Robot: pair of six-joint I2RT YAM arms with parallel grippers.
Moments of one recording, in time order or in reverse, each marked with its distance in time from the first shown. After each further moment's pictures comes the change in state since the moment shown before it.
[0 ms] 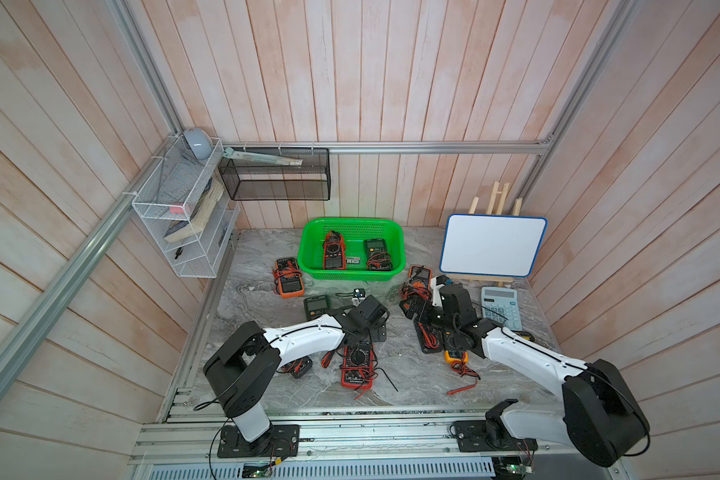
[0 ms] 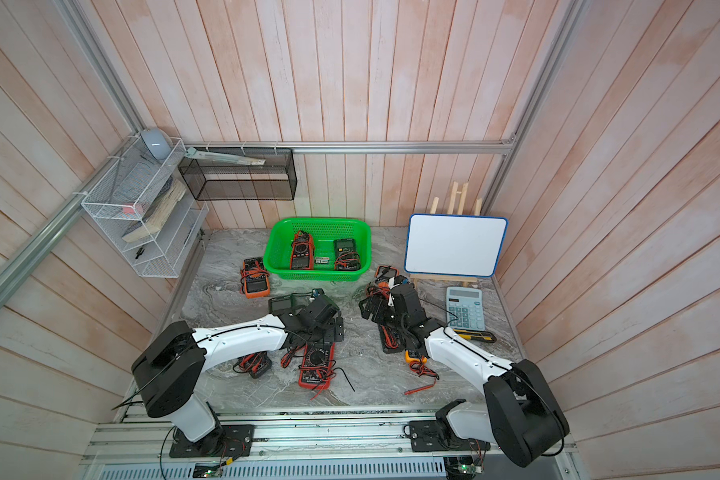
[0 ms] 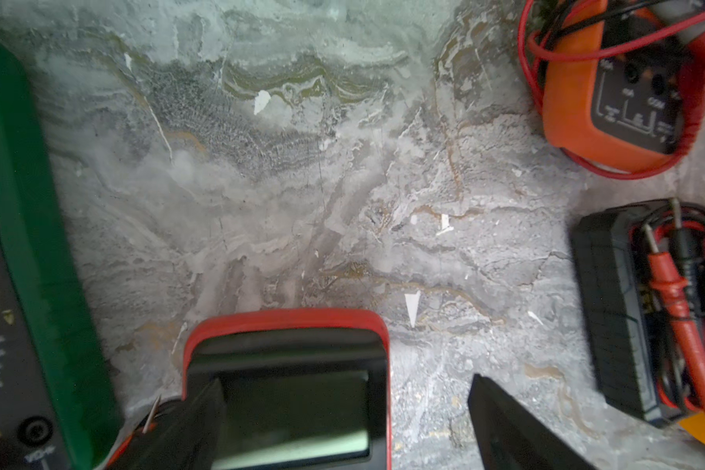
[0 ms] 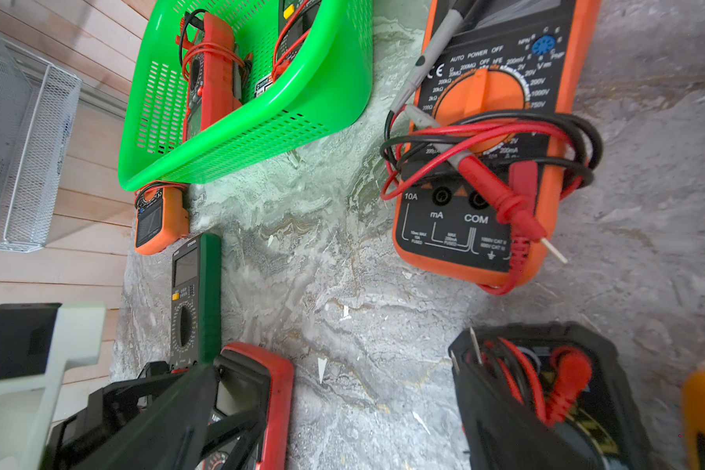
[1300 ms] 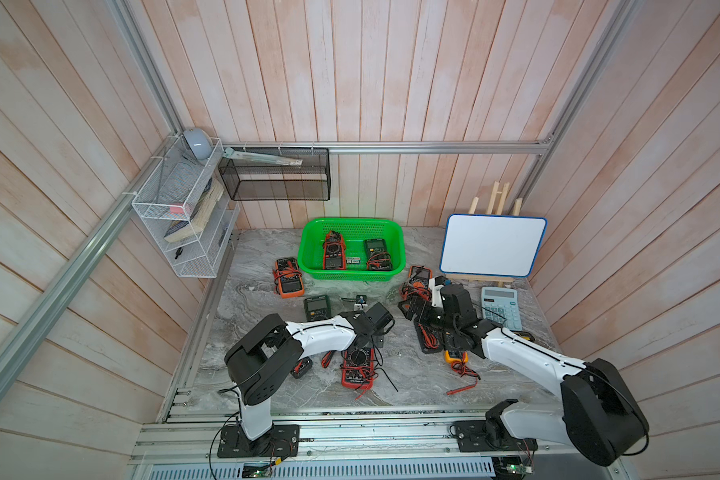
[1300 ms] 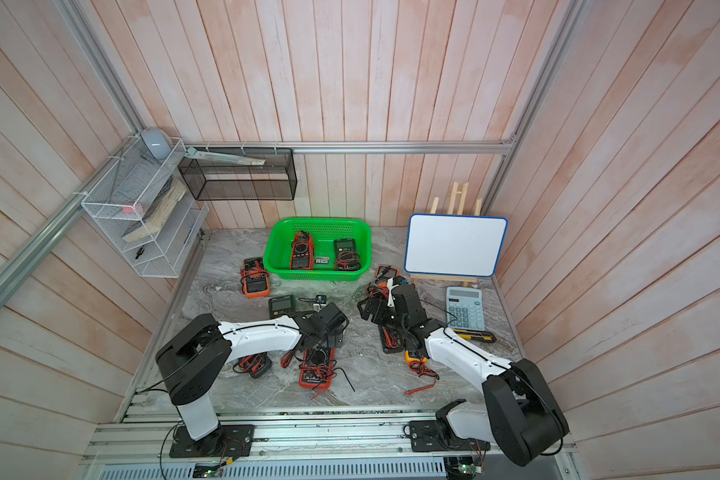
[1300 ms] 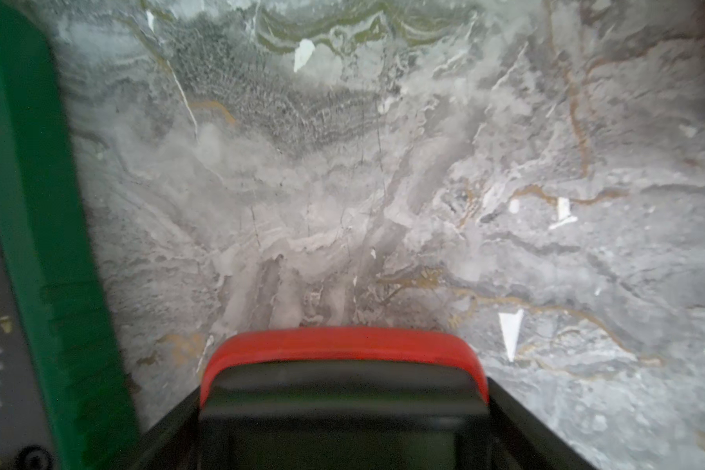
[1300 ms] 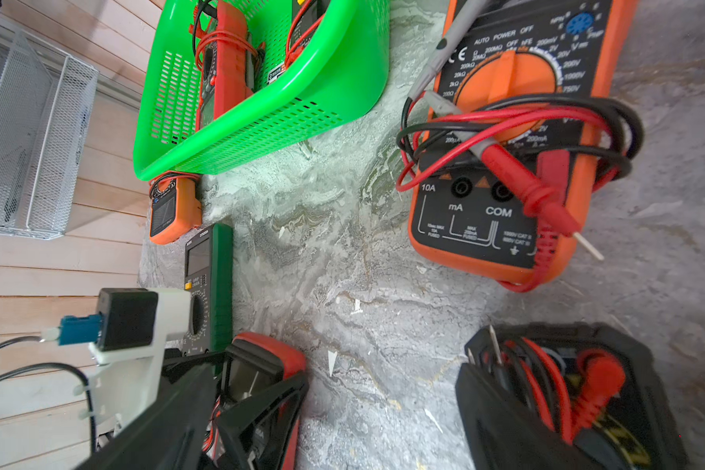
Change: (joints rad) left arm -0.022 0.131 0.025 -0.037 -0.116 0.008; right arm -0.010 0.006 -0.009 0.024 -0.050 0.000
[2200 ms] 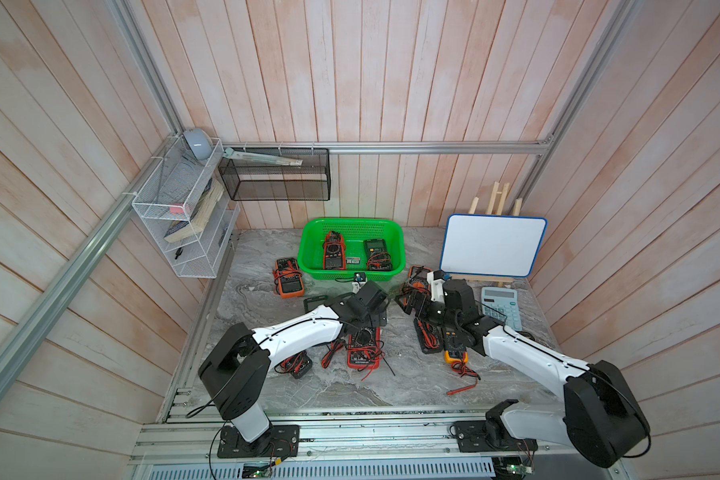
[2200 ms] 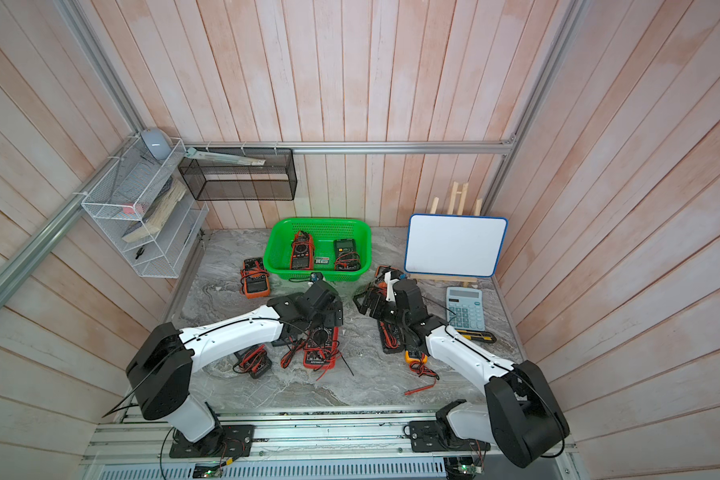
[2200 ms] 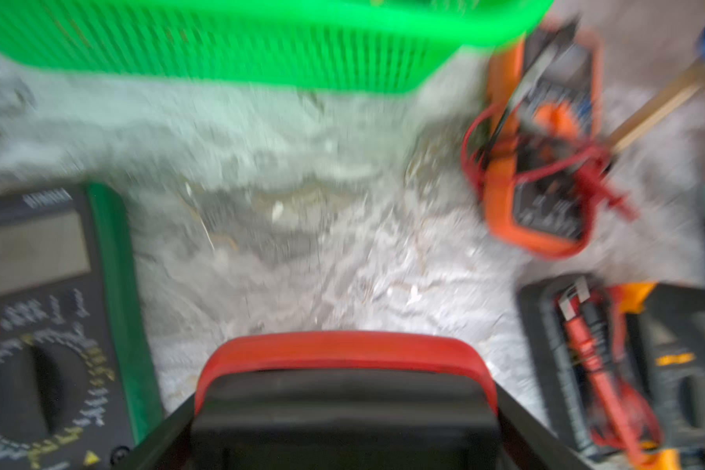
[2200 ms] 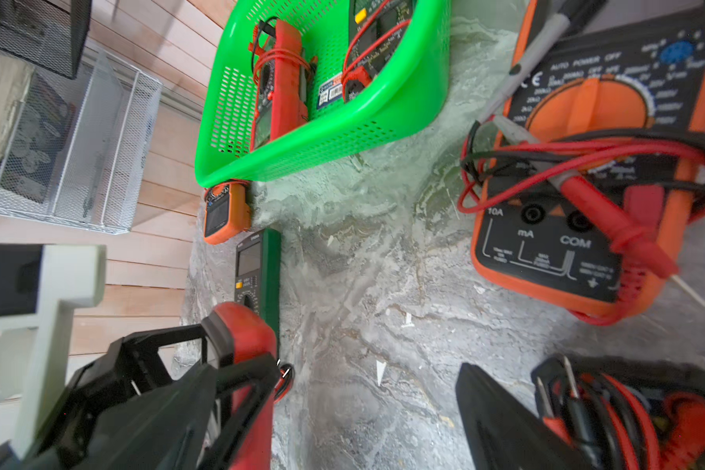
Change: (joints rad) left arm 0.077 -0.183 0.106 -0.009 0.048 0.059; right arm -0.008 -0.010 0.047 0.048 -0.086 0.031
